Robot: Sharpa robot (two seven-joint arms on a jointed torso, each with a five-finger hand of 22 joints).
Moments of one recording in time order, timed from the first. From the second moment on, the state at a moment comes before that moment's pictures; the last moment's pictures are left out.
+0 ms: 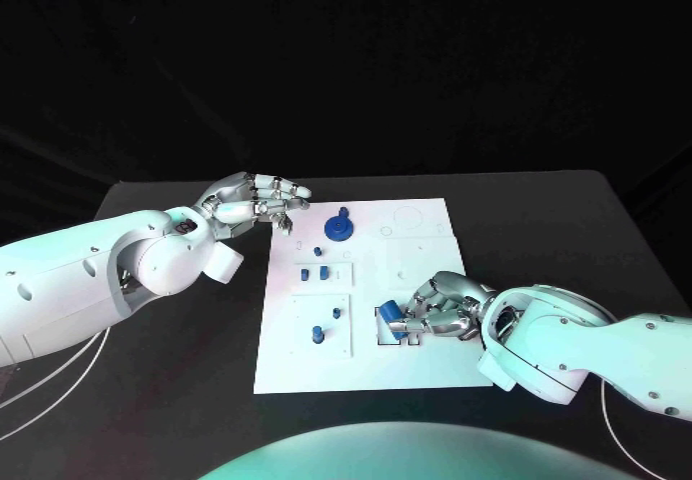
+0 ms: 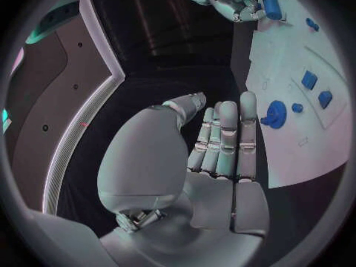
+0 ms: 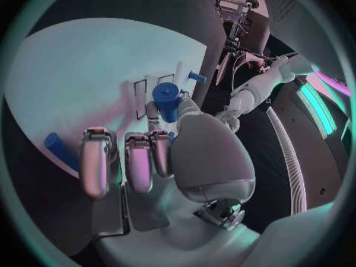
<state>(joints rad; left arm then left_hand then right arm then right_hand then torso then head) 1.17 -0.87 -0.03 1.46 -0.19 0.03 0.26 1.40 -0.19 0.54 0.06 0.18 0.80 0.20 0.39 0.20 0.89 0.13 0.56 0.13 1.03 0.06 1.31 0.35 0.17 0.91 0.15 1.00 0.63 1.10 -1.05 -0.20 1.97 -1.02 -0.42 -0.45 1.28 -0.02 0.00 0.29 0.15 1.02 0.09 0.39 0.35 1.47 -0.02 1.44 1.31 1.46 -0.08 1.54 1.31 0.05 1.46 0.03 1.43 1.31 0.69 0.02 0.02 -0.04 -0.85</state>
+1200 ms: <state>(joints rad) 1.17 -0.87 -0.03 1.46 -0.19 0.03 0.26 1.39 -0.19 0.54 0.06 0.18 0.80 0.20 0.39 0.21 0.89 0.14 0.57 0.13 1.03 0.06 1.31 0.35 0.17 0.91 0.15 1.00 0.63 1.09 -1.02 -0.20 1.94 -1.03 -0.40 -0.45 1.06 -0.06 -0.14 0.30 0.15 1.07 0.04 0.43 0.56 1.46 -0.02 1.43 1.31 1.47 -0.08 1.54 1.31 0.05 1.46 0.03 1.43 1.31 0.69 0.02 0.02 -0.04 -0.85</state>
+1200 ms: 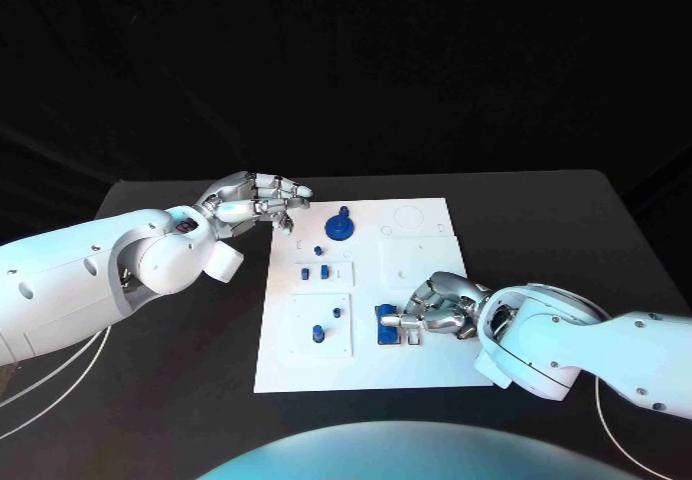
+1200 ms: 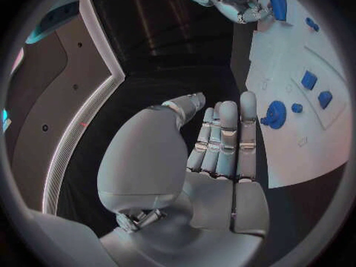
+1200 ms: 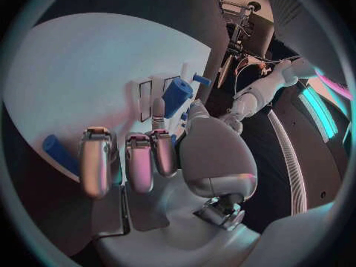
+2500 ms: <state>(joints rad) 1.17 -0.87 -0.03 1.46 -0.19 0.03 0.26 1.39 -0.19 0.54 0.06 0.18 0.80 0.20 0.40 0.21 0.89 0.14 0.57 0.13 1.03 0.06 1.31 0.35 0.17 0.91 0.15 1.00 0.63 1.09 -1.05 -0.20 1.97 -1.05 -0.33 -0.37 1.25 -0.04 -0.13 0.29 0.15 1.06 0.04 0.44 0.58 1.46 -0.03 1.43 1.31 1.47 -0.08 1.54 1.31 0.05 1.47 0.03 1.43 1.31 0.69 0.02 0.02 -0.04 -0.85</state>
